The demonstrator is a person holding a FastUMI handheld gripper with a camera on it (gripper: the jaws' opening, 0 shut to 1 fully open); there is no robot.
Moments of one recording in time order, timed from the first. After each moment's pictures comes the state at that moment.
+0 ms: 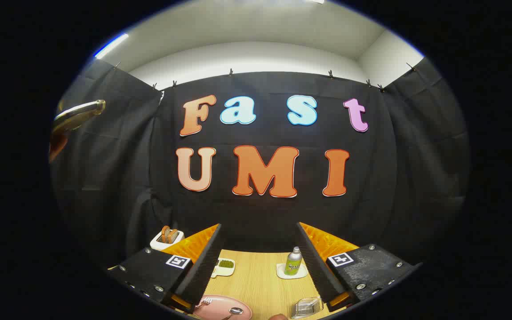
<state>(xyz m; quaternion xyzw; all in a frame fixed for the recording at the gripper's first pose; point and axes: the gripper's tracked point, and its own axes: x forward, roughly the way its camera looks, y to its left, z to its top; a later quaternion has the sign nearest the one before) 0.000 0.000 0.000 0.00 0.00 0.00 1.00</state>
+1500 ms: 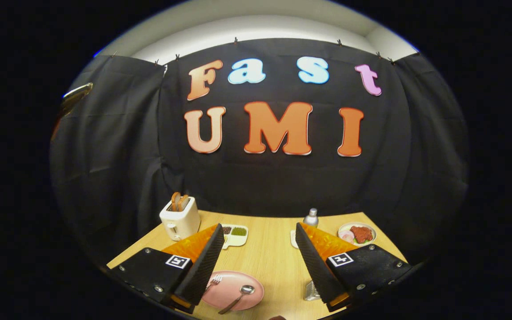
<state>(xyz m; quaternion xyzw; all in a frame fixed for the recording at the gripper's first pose) -0.008 0.037 -0.116 0.02 0.17 0.05 0.98</state>
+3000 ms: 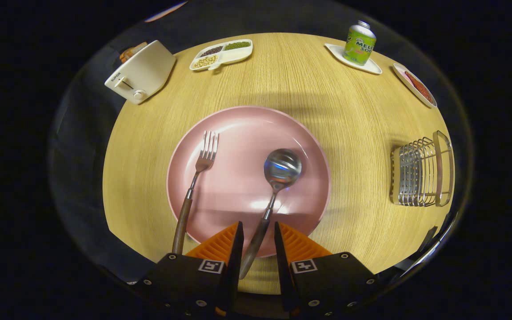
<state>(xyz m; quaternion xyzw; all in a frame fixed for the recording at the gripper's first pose) -0.091 0.100 -0.417 0.05 0.68 0.05 0.73</state>
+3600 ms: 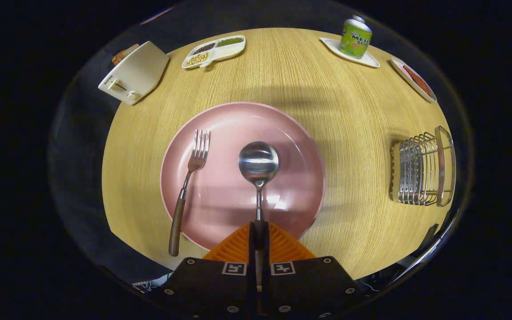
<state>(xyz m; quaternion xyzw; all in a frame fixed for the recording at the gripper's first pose) -0.088 0.087 -0.406 0.06 0.67 0.06 0.74</state>
